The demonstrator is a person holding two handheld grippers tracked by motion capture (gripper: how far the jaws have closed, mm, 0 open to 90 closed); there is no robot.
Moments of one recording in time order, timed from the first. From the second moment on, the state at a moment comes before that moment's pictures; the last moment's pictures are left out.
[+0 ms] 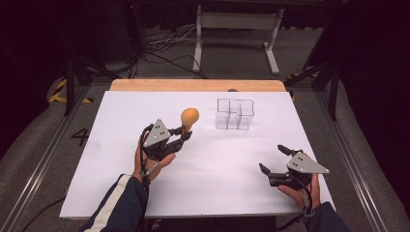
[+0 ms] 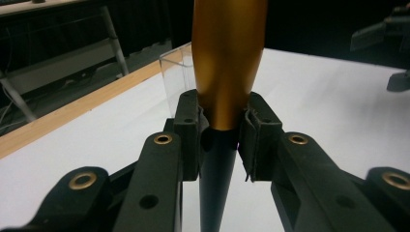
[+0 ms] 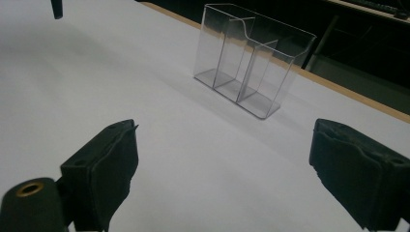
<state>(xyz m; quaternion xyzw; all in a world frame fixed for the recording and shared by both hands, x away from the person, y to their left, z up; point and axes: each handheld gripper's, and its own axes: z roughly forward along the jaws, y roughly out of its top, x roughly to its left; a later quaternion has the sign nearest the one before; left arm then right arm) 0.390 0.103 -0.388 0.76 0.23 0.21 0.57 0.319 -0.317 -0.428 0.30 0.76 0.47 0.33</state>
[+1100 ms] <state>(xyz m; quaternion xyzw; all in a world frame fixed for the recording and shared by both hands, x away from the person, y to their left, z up) 0.484 -0.006 -0.346 0.72 0.20 0.15 0.65 0.321 -0.321 -0.432 0.30 0.75 0.48 0.33</state>
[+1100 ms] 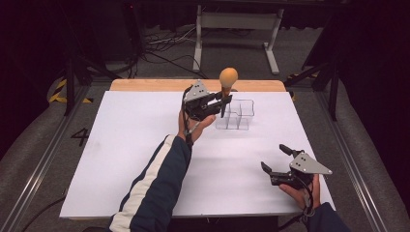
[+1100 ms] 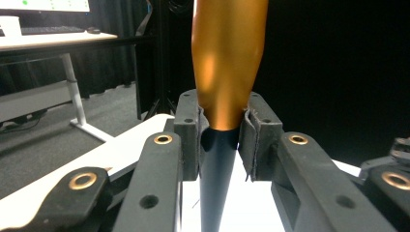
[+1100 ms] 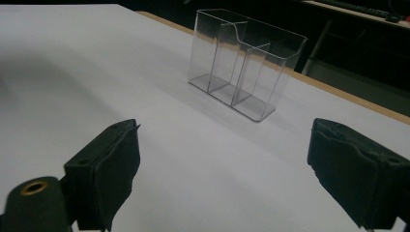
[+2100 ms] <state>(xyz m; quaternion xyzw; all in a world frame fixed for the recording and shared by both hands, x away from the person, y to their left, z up) 0.515 -0.097 -0.350 0.73 0.19 0.17 0.63 0.323 -0.324 -0.428 0.30 0.74 0.51 0.33</state>
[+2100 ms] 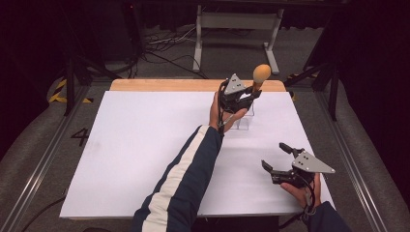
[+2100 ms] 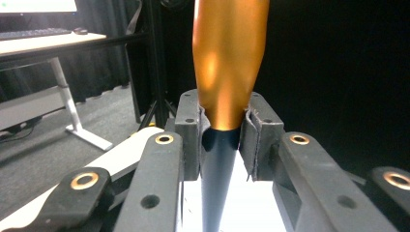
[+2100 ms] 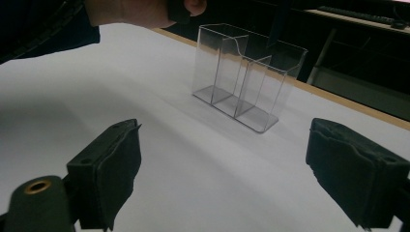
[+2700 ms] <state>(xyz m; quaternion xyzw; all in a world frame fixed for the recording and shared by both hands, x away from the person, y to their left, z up) 0.527 -0.109 -0.365 0.75 0.21 0.18 0.60 0.323 -0.326 -0.427 0.30 0.74 0.51 0.32</state>
